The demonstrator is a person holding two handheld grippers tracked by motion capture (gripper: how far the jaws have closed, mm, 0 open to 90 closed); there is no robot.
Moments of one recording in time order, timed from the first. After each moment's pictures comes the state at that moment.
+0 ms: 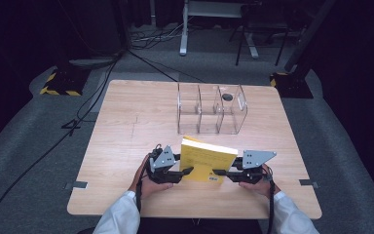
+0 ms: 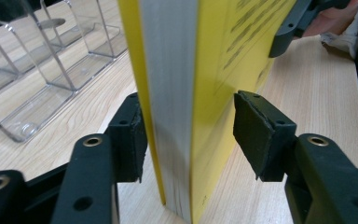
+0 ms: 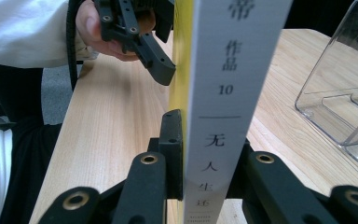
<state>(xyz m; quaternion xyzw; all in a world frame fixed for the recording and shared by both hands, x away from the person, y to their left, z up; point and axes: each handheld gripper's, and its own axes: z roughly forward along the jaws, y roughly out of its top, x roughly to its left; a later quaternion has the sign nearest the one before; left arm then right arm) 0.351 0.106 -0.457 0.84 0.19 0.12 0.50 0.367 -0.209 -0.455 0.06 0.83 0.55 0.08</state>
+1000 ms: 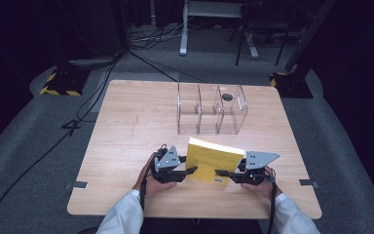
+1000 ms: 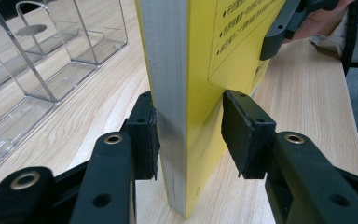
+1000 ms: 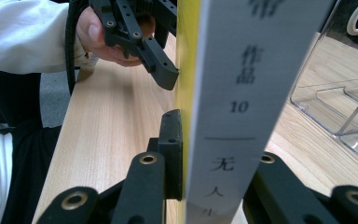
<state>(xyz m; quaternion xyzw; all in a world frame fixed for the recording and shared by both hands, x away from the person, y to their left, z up) 0.356 0.093 -0.457 0.84 0.17 0.11 0.50 0.364 -0.217 -0.459 0.08 0.82 0.56 0.08</state>
